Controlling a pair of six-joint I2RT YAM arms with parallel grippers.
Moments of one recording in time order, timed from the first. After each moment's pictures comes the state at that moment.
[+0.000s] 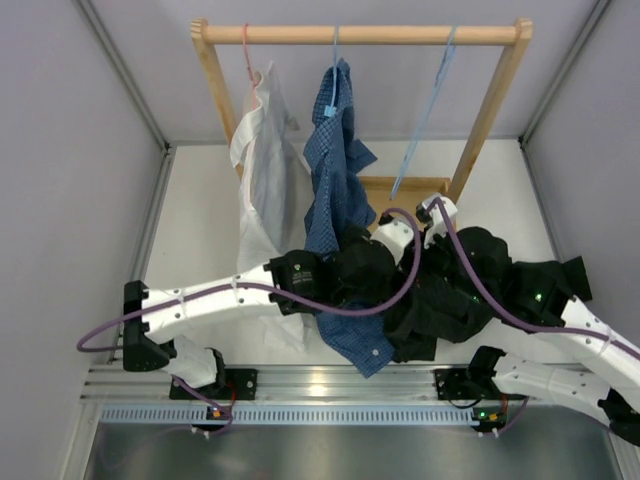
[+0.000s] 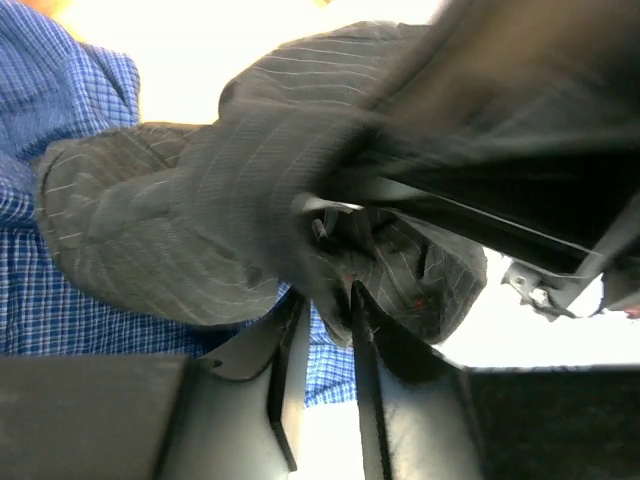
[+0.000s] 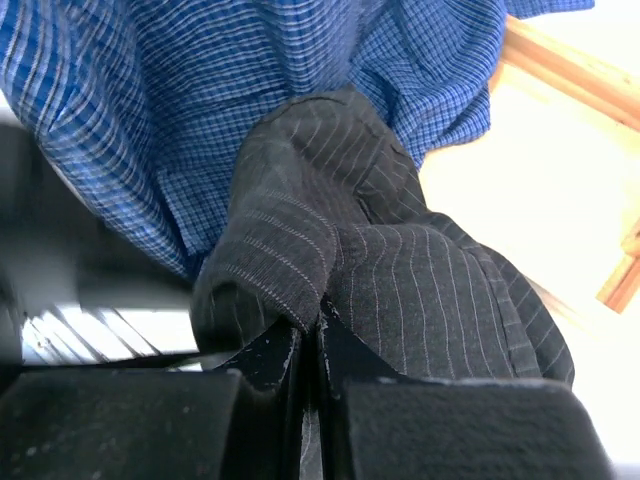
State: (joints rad) left arm -1.31 1.48 1.52 -0.69 -0.40 -0.38; right arm 0.95 0.79 1.04 -0.66 0.22 0.22
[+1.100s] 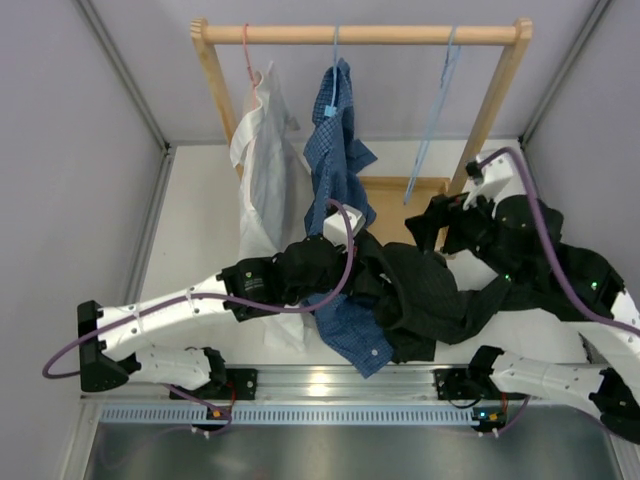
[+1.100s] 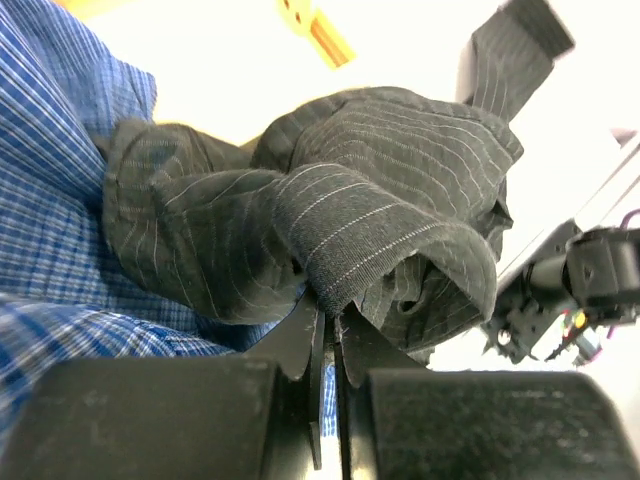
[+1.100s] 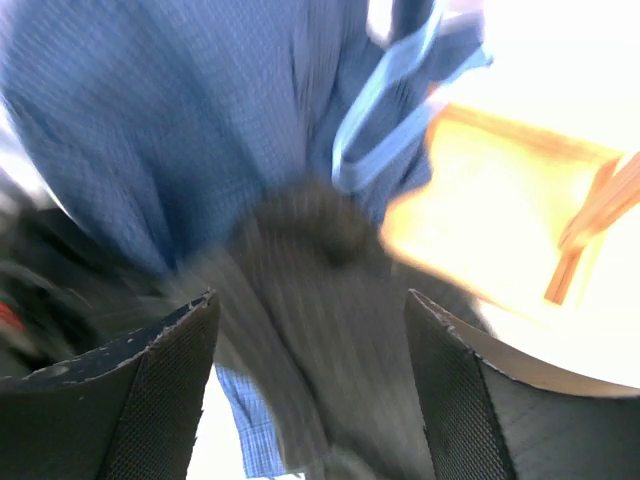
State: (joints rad) left arm -1.22 1.21 1.19 -0.41 -0.37 -0.44; right arm 0.91 0.86 1.35 -0.83 0.34 0.32
